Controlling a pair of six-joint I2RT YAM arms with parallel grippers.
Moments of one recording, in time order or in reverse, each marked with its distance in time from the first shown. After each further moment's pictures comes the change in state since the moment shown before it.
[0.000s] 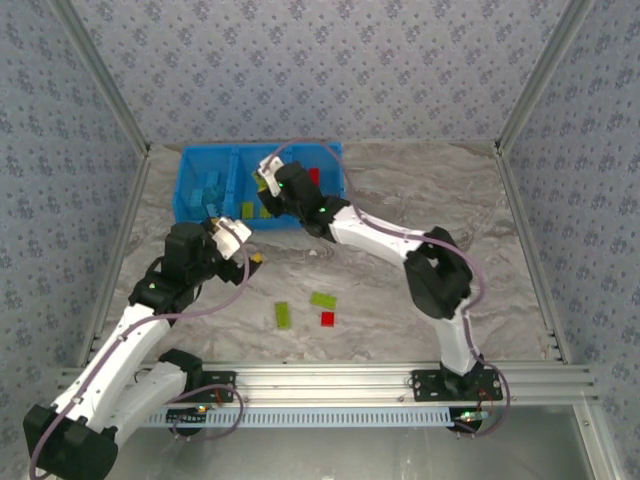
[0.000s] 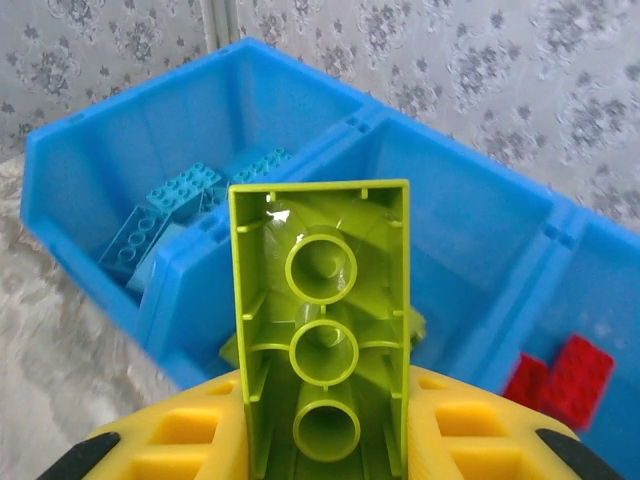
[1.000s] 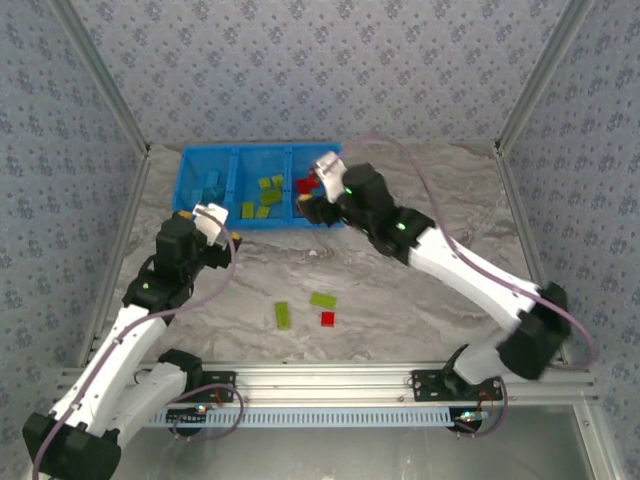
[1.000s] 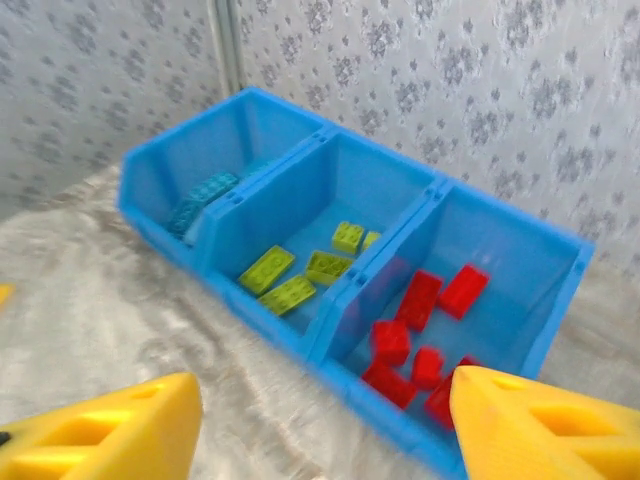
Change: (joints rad) left arm 0.034 0.045 0.137 -0.077 -0.253 -0.210; right arm -0.040 -0.761 -0.549 -0.167 -0.089 0.084
